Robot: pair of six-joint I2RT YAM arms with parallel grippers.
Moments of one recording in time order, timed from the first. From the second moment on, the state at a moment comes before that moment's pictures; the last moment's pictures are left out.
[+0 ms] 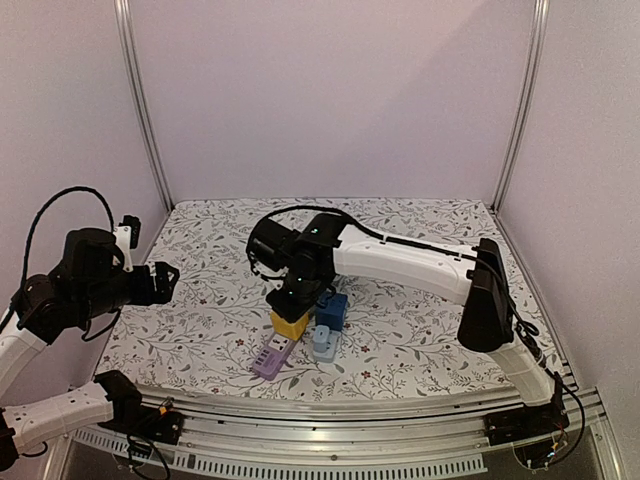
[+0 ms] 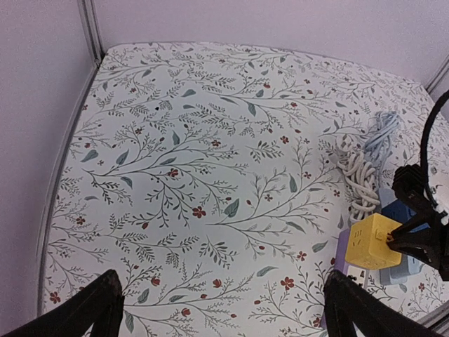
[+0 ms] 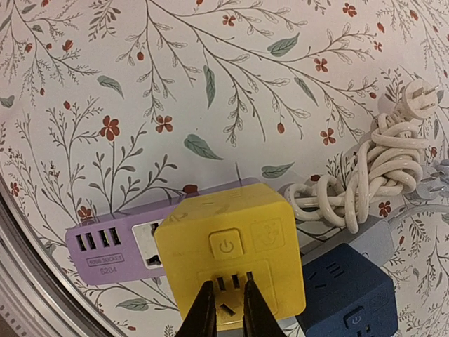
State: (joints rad) left arm -0.57 0.61 0.78 -0.80 -0.35 -0.39; right arm 1.15 2.41 2.31 -1.15 0.12 0.25
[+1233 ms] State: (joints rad) left arm -0.57 0.60 0.78 -0.80 -0.35 -0.38; right arm 1.13 2.37 2.27 -1.13 0.12 0.26
